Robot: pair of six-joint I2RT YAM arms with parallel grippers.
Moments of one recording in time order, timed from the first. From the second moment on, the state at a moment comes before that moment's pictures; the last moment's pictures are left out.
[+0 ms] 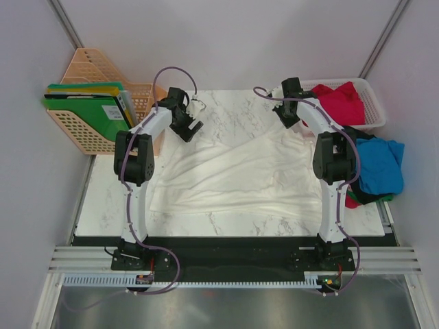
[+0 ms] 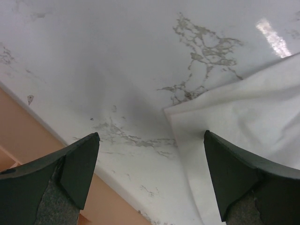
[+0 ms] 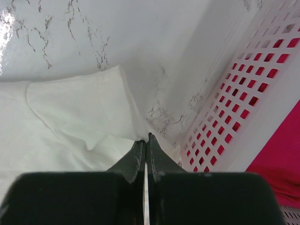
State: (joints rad) left arm -0.22 2.26 1.86 -0.65 0.10 0.59; right arm 0.16 2.27 1.99 -0.78 0.08 -0.42
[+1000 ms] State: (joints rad) left arm -0.18 2.31 1.93 -0.85 0.34 0.59; right arm 0.17 2.27 1.97 -0.77 0.09 -0.43
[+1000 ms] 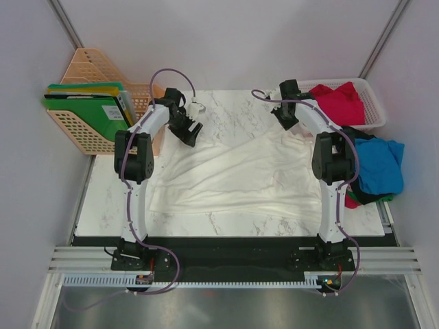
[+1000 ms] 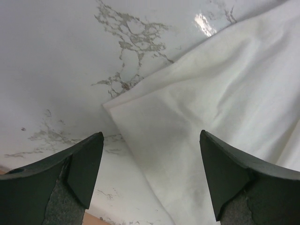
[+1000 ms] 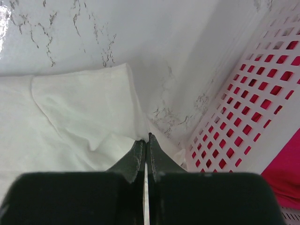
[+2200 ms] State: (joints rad) left arm -0.20 2.18 1.76 -0.76 0.35 0.51; right arm 0.19 2.07 1.81 -0.69 0.08 -0.45
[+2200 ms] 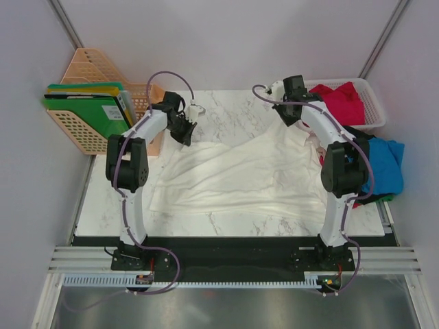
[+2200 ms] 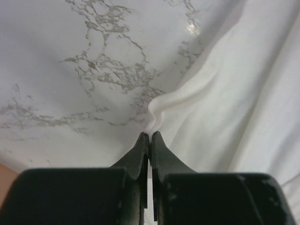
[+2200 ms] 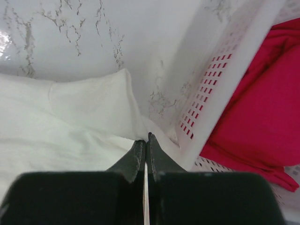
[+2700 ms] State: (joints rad) left arm -0.21 1.60 1.46 -0.69 0.36 0.50; right arm 0.20 1.63 1.54 -0.76 0.03 -0.45
